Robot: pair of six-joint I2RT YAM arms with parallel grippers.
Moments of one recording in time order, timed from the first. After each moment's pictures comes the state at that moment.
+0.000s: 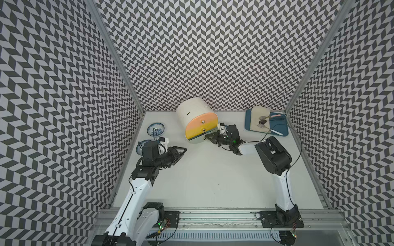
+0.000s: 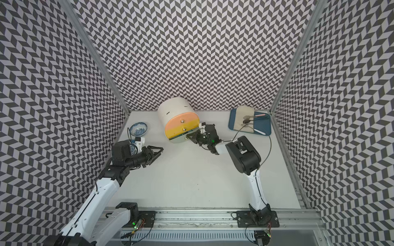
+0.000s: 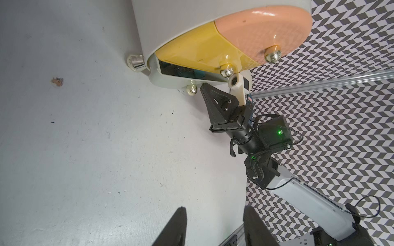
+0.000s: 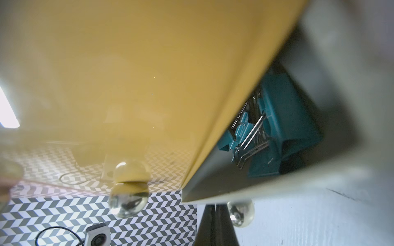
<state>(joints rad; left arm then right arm) -0.05 0.88 0.63 -0.32 0.69 -0.89 0.51 2.20 1.25 0.67 -0.61 1.24</state>
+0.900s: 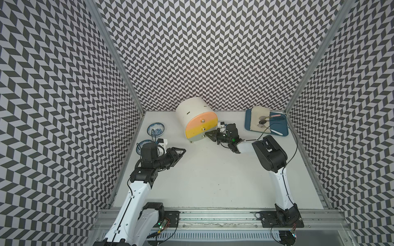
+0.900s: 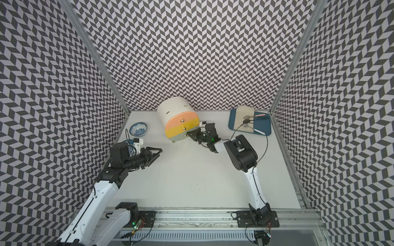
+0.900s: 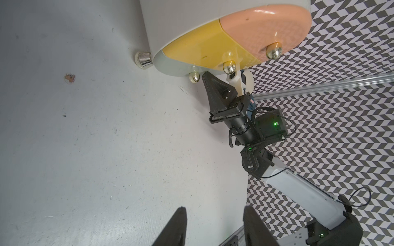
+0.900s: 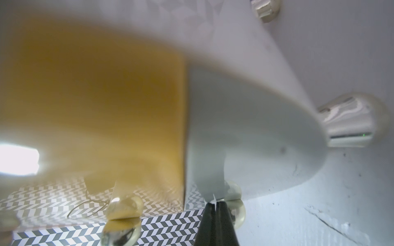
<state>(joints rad) -0.05 0.83 0.63 -0.37 0.67 -0.89 0.49 2.28 1.33 0.70 -0.60 1.32</state>
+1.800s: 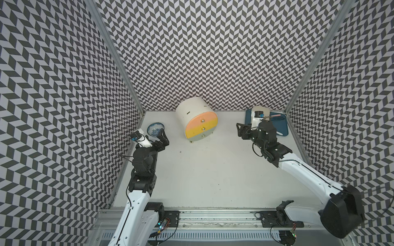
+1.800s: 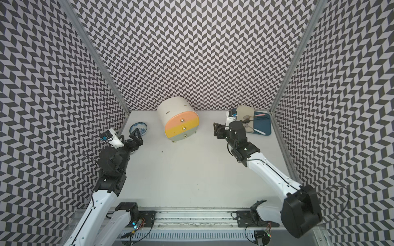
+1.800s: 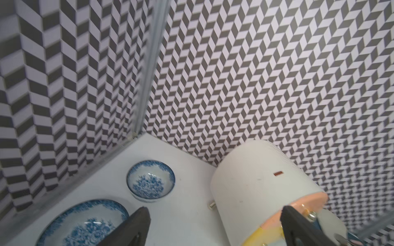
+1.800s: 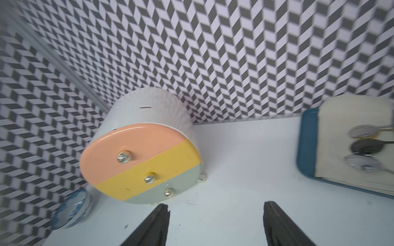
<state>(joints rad) -0.04 0.72 0.54 0.18 -0.19 -0.39 0.45 1.20 0.88 0.09 0.18 0.31</state>
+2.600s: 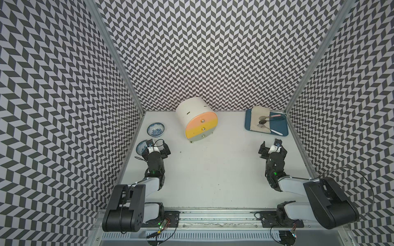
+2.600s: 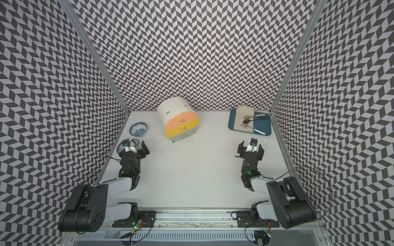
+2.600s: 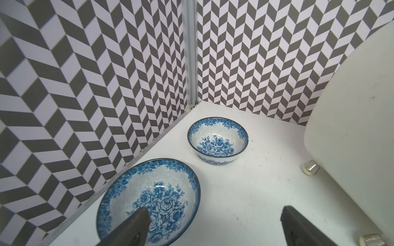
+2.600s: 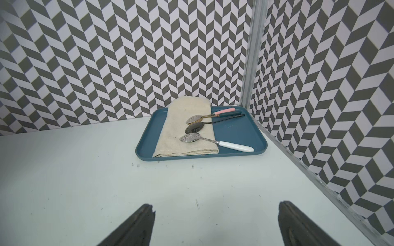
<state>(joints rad) -0.02 1.34 0.24 0.92 -0.34 -0.13 0.23 1.38 0.22 1.02 0.56 0.05</state>
